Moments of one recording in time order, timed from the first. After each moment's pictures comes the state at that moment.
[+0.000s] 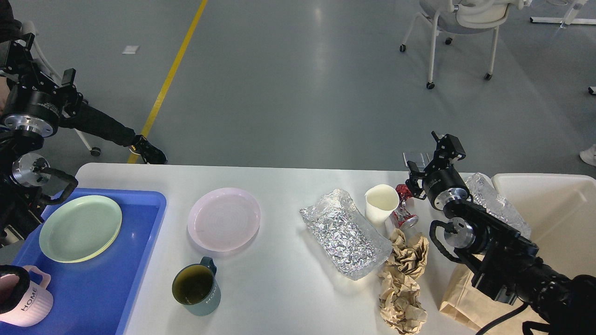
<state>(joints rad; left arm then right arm) -0.98 0.41 -0.62 -0.17 0.03 -0.38 -0.53 0.68 -0.17 0.59 0.51 -0.07 0.07 0.43</state>
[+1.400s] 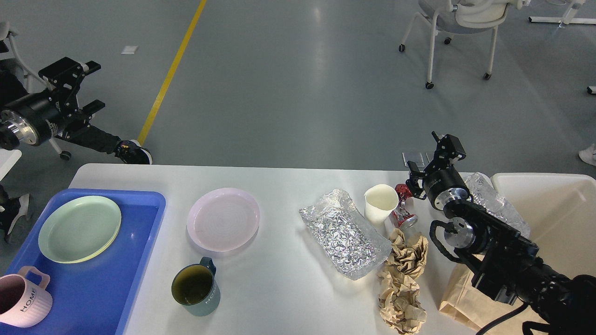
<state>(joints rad) -1.10 0.58 0.38 -0.17 0.05 -0.67 -0.52 0.68 -0.17 0.59 0.51 -0.07 0.07 0.43</state>
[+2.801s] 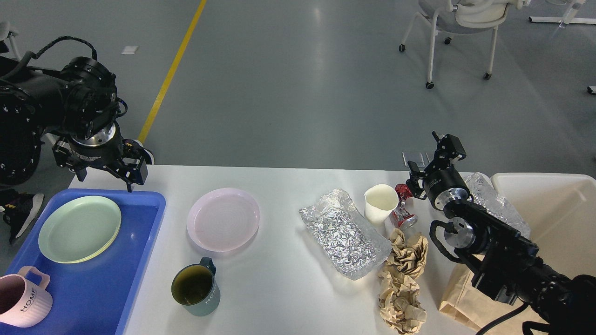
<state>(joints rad) -1.68 0.18 1.44 -0.66 0.26 -0.96 -0.03 0.68 -0.17 0.59 0.51 -0.07 0.07 0.43</state>
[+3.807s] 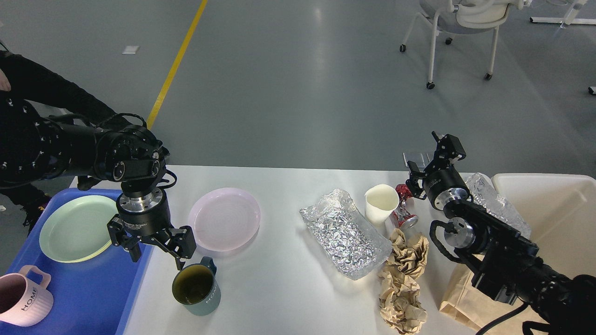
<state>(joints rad) -1.60 0.16 1.21 -0.93 0.25 -0.96 -0.02 0.68 -0.17 0.59 0.51 -0.07 0.07 0.43</state>
